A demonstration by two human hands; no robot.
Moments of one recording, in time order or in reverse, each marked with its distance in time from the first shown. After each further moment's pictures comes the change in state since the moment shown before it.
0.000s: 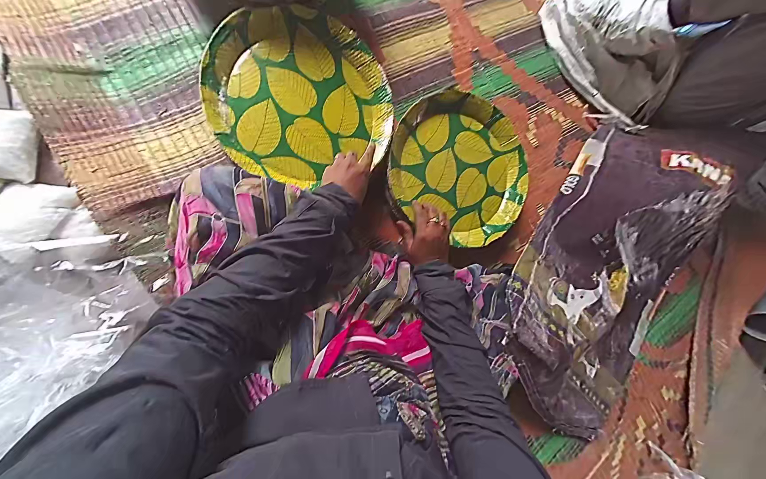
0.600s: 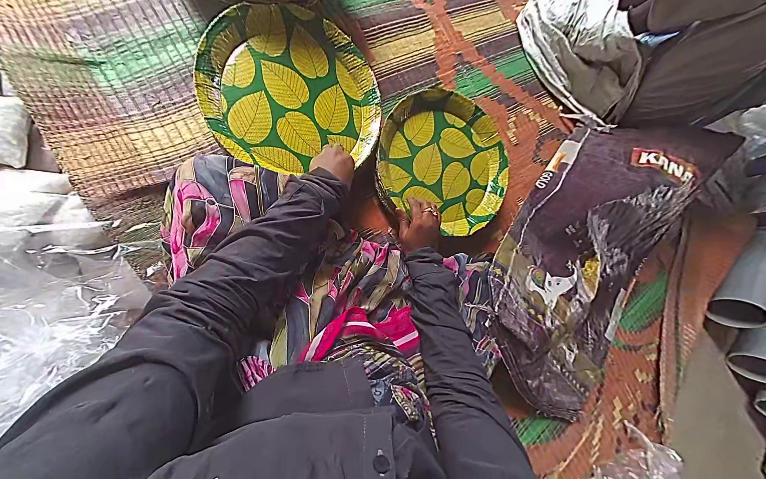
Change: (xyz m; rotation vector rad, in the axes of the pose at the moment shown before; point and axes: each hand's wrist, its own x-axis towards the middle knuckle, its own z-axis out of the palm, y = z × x) left_hand -0.005 0.005 -0.011 0.134 -0.129 -0.102; right_hand -0.002 0.002 -0.004 0.057 -0.021 0.143
